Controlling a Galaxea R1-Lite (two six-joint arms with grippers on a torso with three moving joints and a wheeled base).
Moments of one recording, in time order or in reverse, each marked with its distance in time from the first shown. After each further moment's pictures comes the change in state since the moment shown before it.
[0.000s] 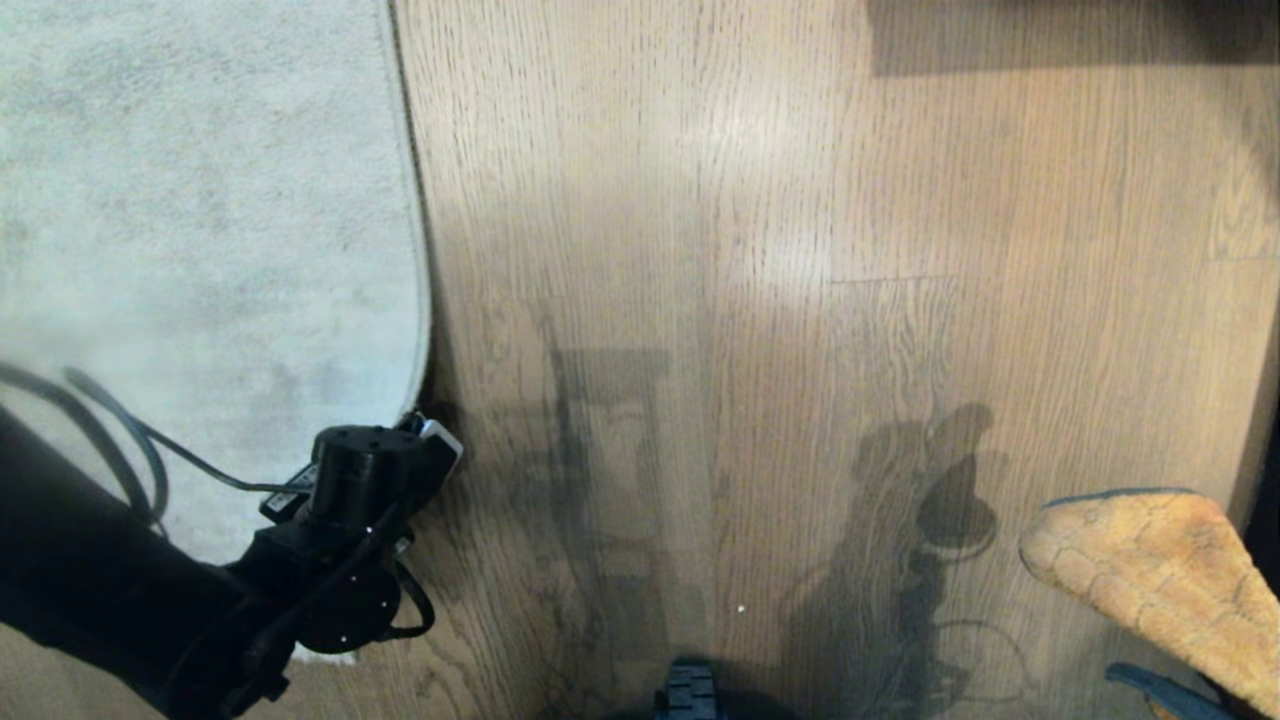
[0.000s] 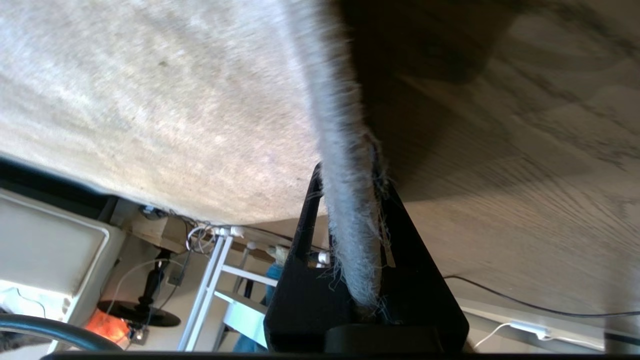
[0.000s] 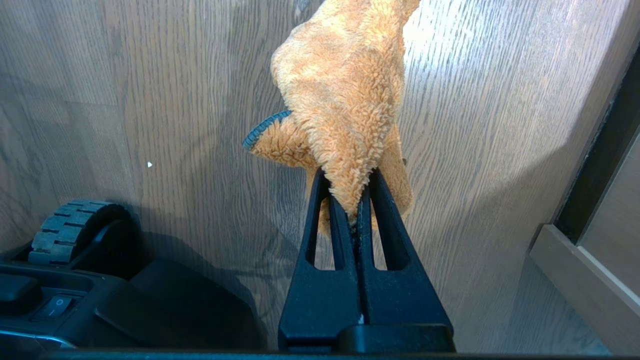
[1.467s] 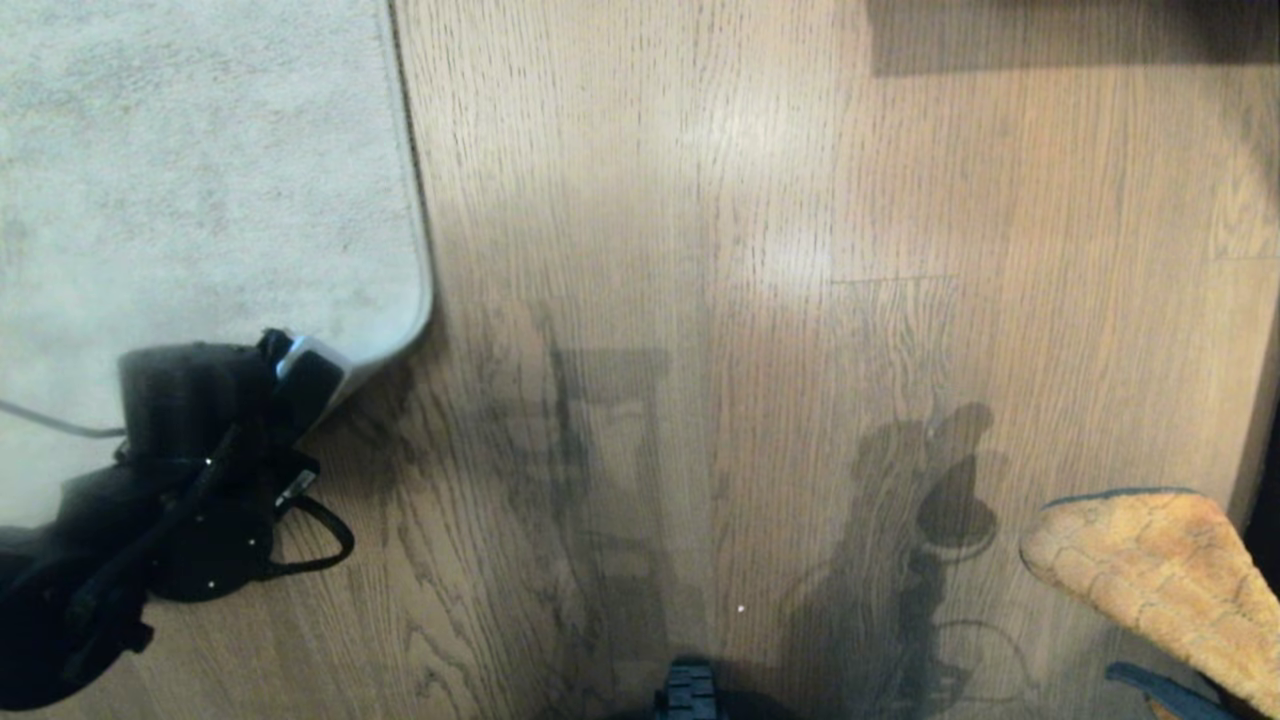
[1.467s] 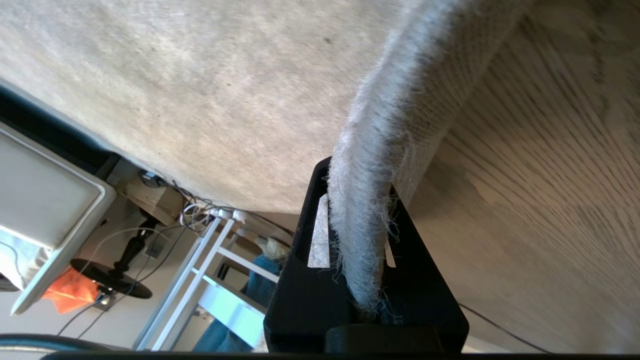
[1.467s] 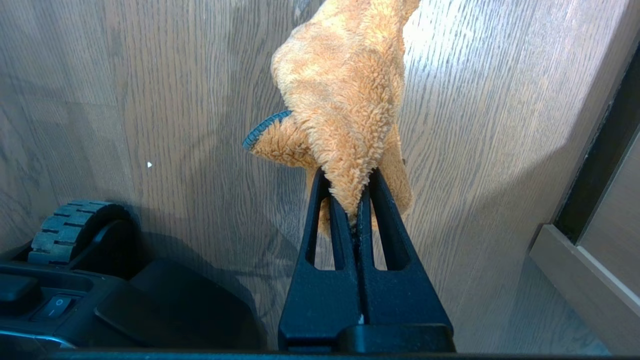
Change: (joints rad) left arm 0.178 -0.265 -0.072 0.116 -0.082 0.018; right arm 0.000 0.000 0.000 -0.001 0.000 0.000
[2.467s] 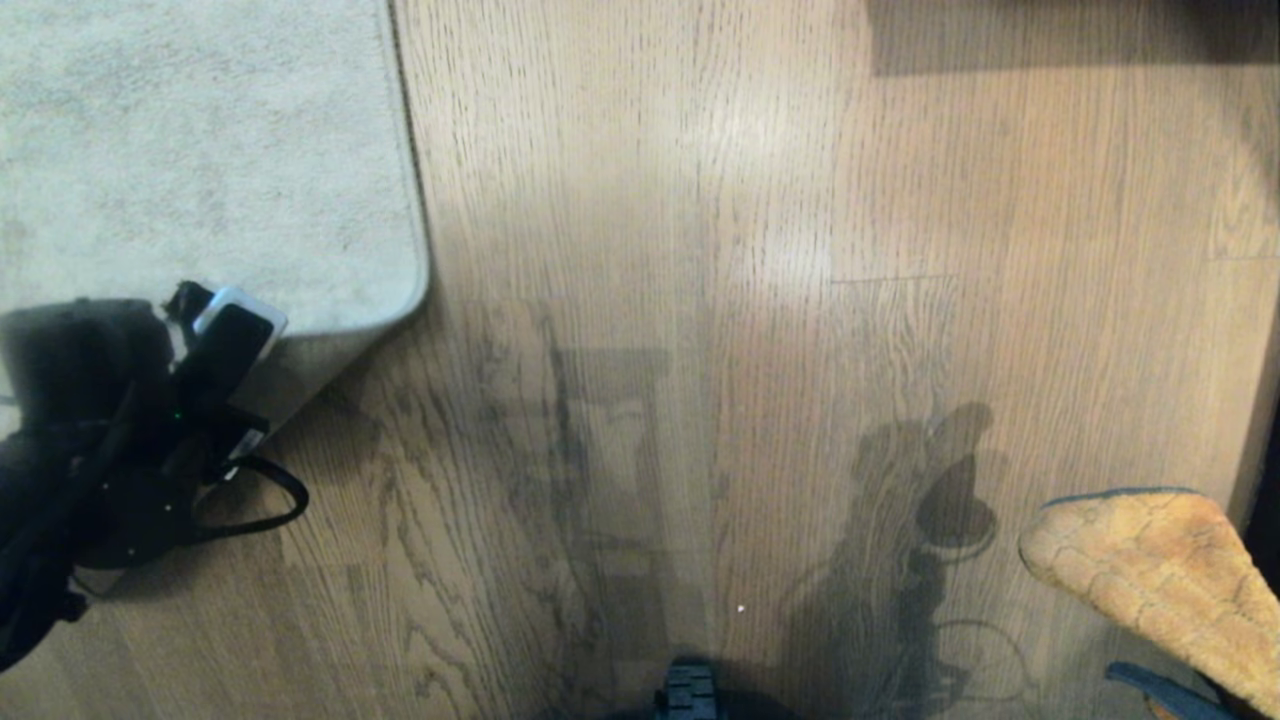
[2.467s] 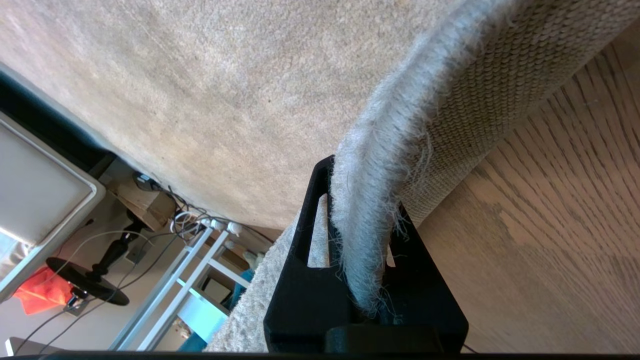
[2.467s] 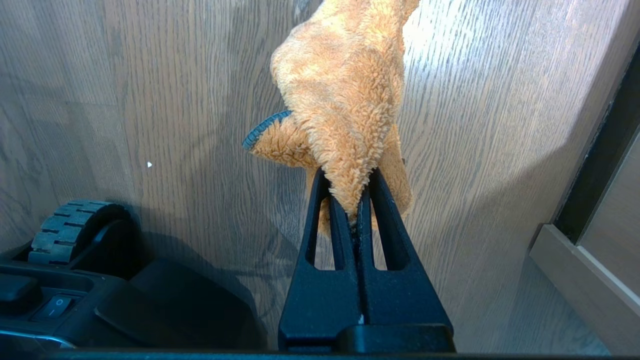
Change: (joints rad) left arm 0.117 -0.071 -0.038 -0.011 -0.123 0.012; right arm 0.000 0.000 0.000 0.001 0.000 0.000
